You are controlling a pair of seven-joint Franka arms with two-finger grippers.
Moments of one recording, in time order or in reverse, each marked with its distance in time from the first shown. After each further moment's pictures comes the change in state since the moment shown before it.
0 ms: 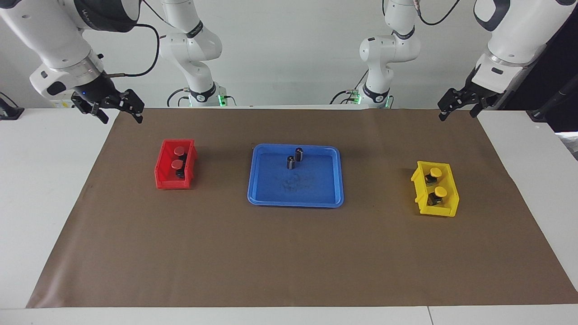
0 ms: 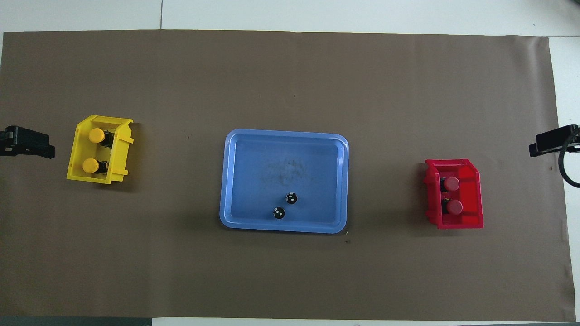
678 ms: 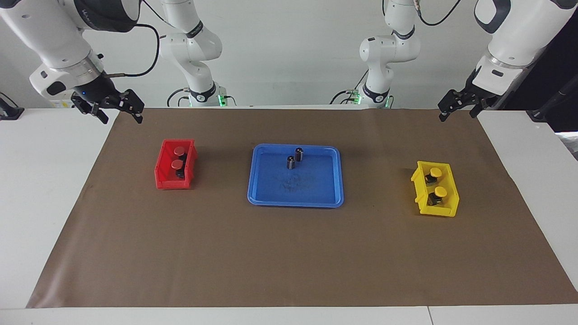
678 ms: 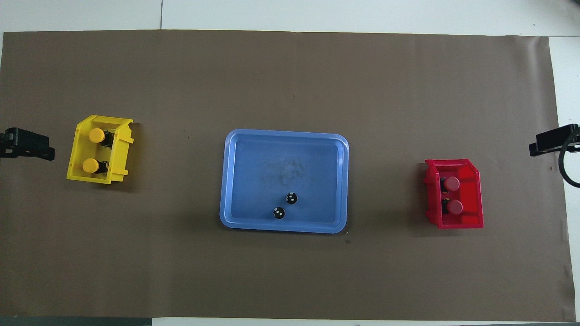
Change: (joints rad) left arm 0.002 -0.001 0.003 -0.009 0.000 0.000 -0.002; right arm 0.000 0.000 0.000 -0.001 0.000 0.003 0.000
